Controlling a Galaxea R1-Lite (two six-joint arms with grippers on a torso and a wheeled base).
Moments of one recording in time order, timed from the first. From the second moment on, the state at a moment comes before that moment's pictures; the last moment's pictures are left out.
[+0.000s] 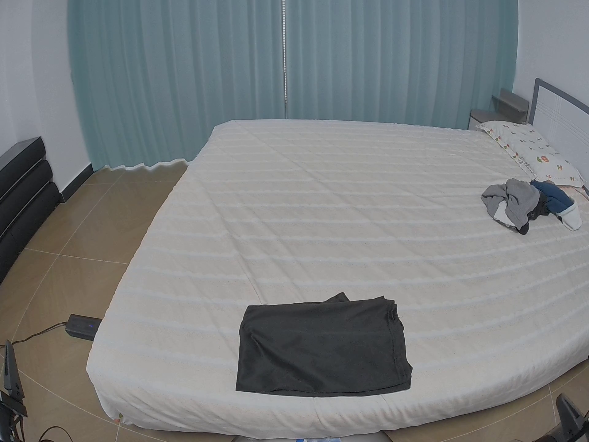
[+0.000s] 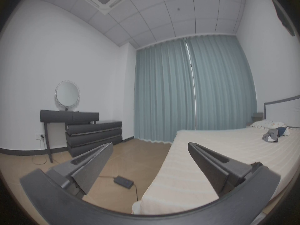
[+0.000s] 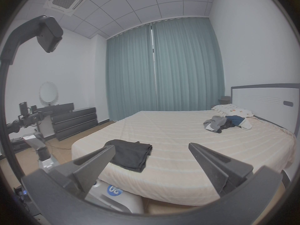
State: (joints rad) left arm 0.01 0.02 -0.07 -0.16 0.39 0.05; right arm 0.00 0.01 -0.33 0.33 0.20 0.01
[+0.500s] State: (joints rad) left arm 0.00 0.01 -0.02 -0.10 0.23 0.03; right arm 0.00 0.01 -0.04 -0.15 0.06 -0.09
